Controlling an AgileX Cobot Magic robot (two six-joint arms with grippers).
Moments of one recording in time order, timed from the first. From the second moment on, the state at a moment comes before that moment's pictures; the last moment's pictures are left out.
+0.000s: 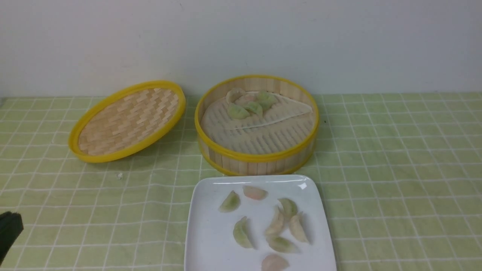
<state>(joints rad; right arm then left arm) 0.59 -0.02 -0.69 -0.16 0.46 0.34 -0.23 0.21 -0.34 0.01 0.47 -0.01</state>
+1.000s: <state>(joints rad) 0.59 -0.02 -0.69 -0.16 0.46 0.34 0.00 -0.01 0.03 0.00 0.38 -0.01</state>
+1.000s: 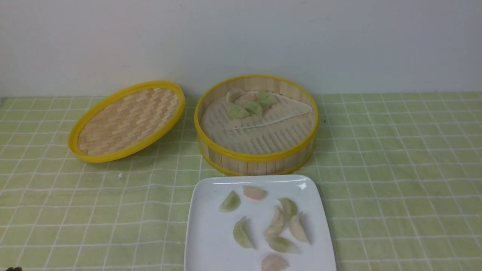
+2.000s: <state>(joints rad) 0.59 -0.02 -0.49 0.15 0.35 -0.01 0.00 -0.01 0.03 0.00 0.38 -0.01</state>
